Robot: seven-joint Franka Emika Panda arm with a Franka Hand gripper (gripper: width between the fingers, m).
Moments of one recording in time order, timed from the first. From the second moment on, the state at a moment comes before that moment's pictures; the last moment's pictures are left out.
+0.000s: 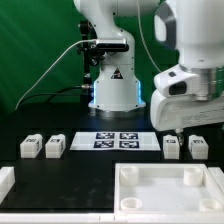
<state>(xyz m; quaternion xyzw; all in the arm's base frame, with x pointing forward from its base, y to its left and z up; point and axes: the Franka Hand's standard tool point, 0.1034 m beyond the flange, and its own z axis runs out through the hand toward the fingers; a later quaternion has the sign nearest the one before) 0.431 0.163 0.047 -0.99 -0.05 0.10 0.06</state>
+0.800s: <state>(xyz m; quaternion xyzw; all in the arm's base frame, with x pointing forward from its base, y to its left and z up) 0.427 0.172 0.038 -0.92 -0.04 0.38 0.06</state>
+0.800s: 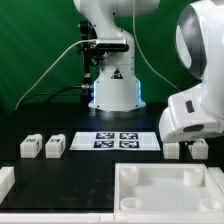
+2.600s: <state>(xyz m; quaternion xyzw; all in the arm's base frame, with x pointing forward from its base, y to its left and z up) 0.394 0.180 0.015 -0.90 0.01 0.43 0.02</state>
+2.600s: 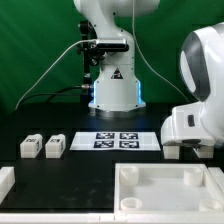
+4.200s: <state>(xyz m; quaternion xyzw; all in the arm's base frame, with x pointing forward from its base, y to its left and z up) 0.607 0.115 0.173 -0.97 -0.08 -0.21 0.05</state>
